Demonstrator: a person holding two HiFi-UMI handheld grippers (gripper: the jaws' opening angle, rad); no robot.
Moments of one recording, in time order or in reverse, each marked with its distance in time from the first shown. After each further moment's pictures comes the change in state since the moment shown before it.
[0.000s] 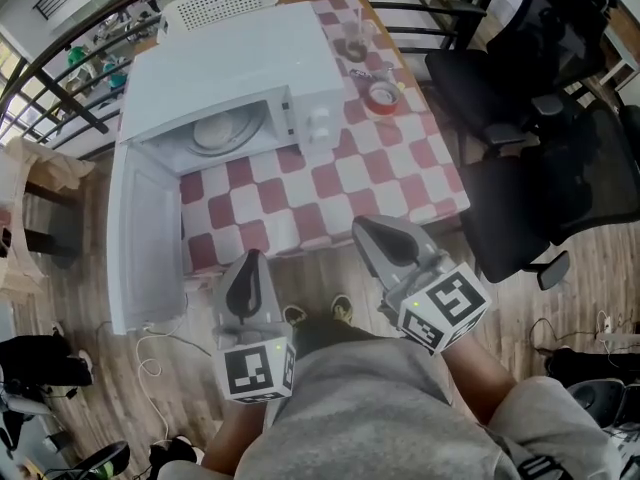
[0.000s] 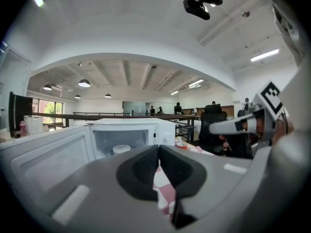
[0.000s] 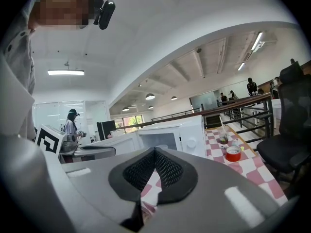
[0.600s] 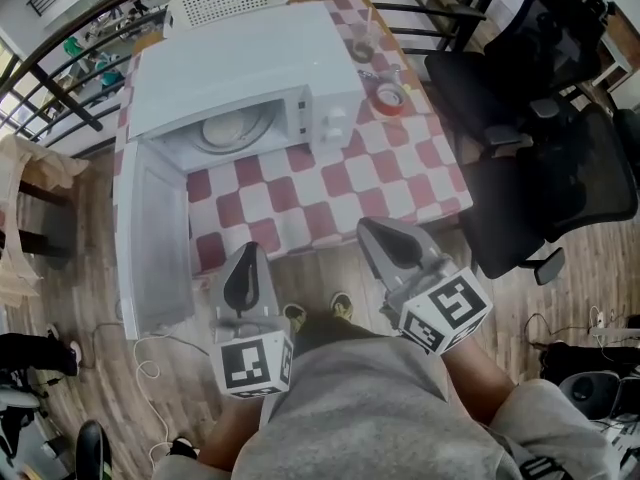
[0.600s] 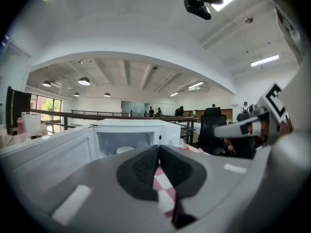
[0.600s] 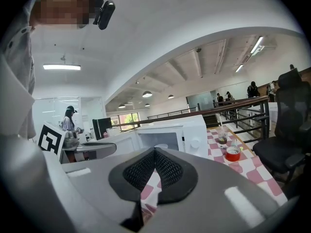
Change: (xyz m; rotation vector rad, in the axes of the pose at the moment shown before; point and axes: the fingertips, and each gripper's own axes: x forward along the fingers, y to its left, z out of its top) left arm 0.003 0.038 0.005 -0.026 -0.008 -0.027; right arm 0.018 0.022 0.002 -0.012 0.031 -0.060
